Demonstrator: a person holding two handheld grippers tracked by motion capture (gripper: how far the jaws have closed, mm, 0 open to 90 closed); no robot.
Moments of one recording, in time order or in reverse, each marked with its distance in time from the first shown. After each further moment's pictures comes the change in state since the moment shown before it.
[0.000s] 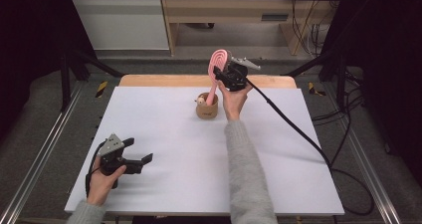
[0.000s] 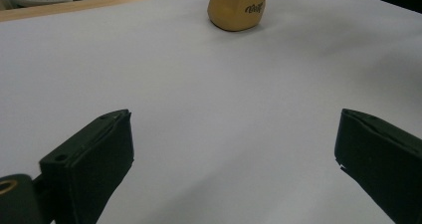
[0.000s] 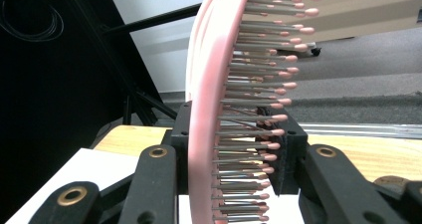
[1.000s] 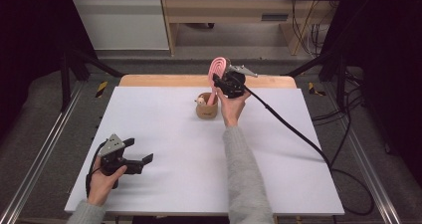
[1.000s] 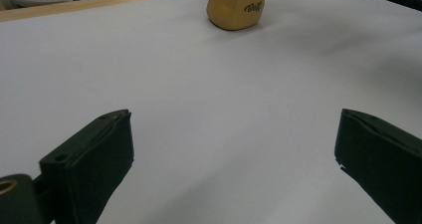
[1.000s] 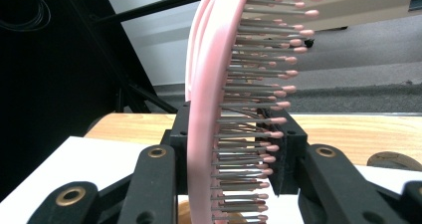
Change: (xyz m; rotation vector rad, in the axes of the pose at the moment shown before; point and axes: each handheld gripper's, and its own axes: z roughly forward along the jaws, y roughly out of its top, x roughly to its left) left arm -0.001 0.000 0.000 0.006 0.001 0.008; right arm 0.000 -0.024 0.003 0.024 -0.030 -0.001
